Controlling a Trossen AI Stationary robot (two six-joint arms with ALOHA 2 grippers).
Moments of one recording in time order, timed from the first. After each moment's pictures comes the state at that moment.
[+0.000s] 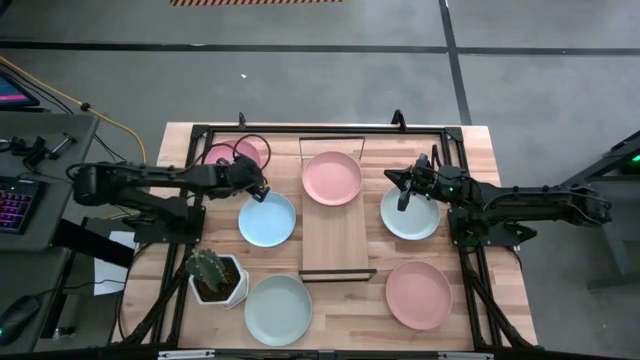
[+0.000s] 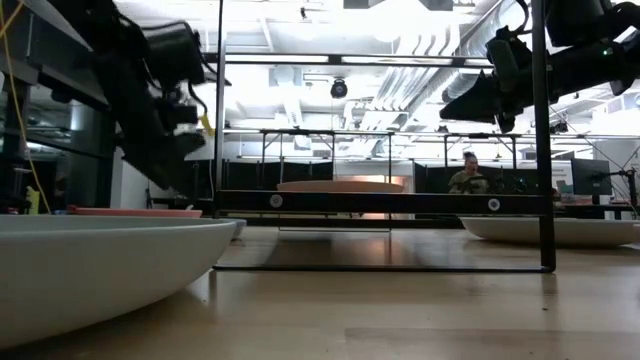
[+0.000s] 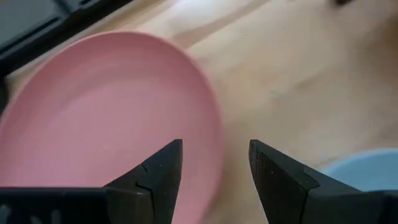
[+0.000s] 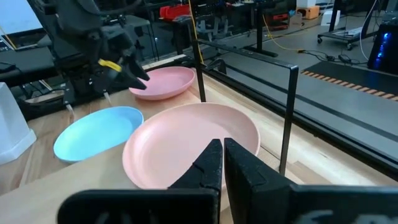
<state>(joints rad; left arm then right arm) 0.29 1.21 0.57 -0.51 -0.56 -0.60 -0.24 0.74 0.24 0.32 0.21 0.18</state>
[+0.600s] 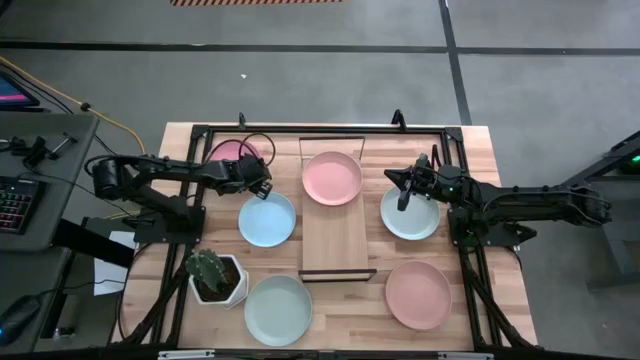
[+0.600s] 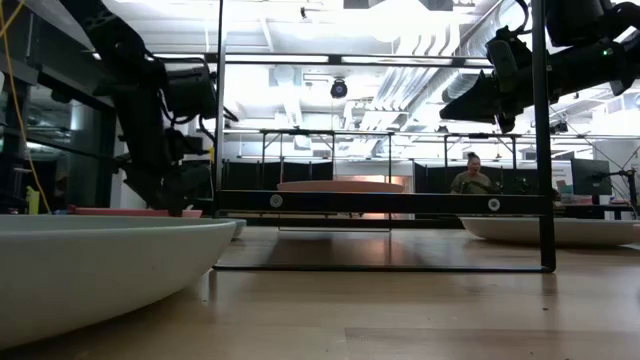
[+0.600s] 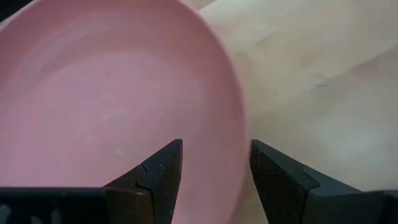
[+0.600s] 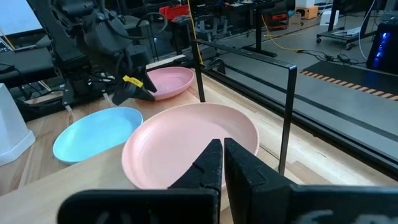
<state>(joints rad) 0.40 1.40 0.57 -0.42 -0.48 -0.59 -0.24 0.74 0.24 0.32 0.22 0.19</state>
